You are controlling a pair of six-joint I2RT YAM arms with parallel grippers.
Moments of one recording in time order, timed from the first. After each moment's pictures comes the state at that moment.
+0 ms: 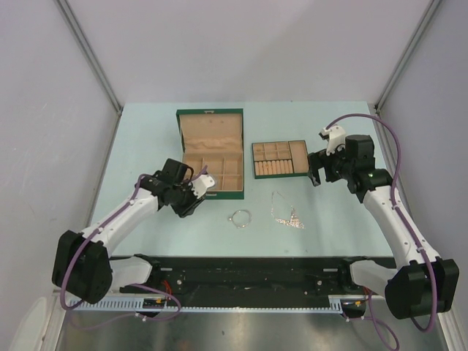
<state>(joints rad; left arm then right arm) -0.40 1.22 0.81 -0.71 0.20 0.54 0.15 1.12 0.96 -0.50 -0.21 -0.19</state>
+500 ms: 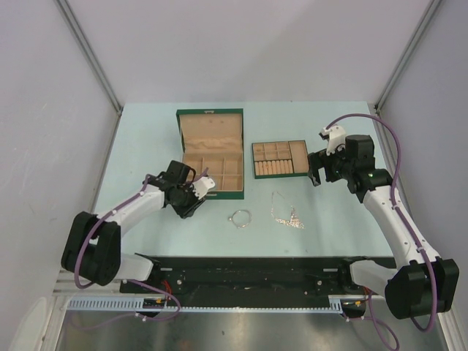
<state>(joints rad) -0.36 1.34 0.75 -0.60 0.19 0.55 0.15 1.12 0.96 -0.50 -0.21 -0.19</state>
